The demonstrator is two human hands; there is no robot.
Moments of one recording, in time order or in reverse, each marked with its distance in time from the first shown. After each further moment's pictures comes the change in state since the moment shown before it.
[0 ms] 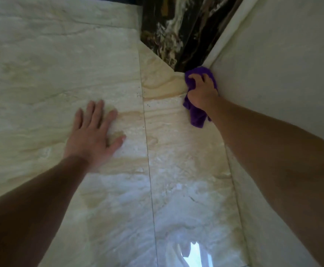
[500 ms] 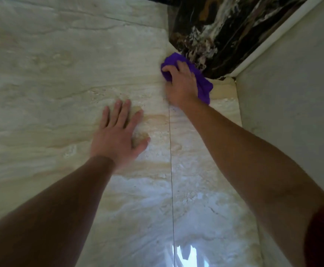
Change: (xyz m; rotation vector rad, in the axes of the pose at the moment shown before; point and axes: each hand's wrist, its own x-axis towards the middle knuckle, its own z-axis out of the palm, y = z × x) left_hand 0.004 -0.006 0.005 -0.062 0.031 -0.010; right_hand 0.006 -0.128 0.057 -0.061 0.095 -0.348
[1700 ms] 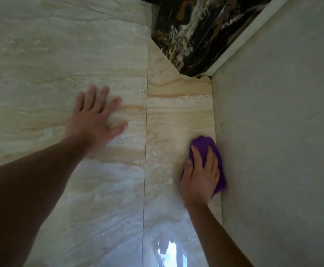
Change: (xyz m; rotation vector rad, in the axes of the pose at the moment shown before) left_hand 0.005 -0.008 0.006 0.053 -0.012 -0.043; right_hand -0.285 0.102 0.045 -0.129 0.315 0.418
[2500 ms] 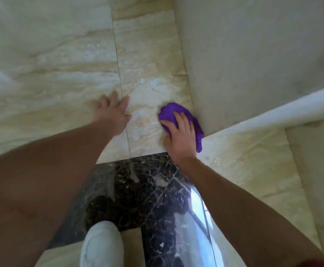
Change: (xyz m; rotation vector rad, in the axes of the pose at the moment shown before) left_hand -0.233 0.191 -0.041 0.188 -0.541 -0.072; right_hand -0.202 0.119 -0.068 0.200 -0.341 -0.294
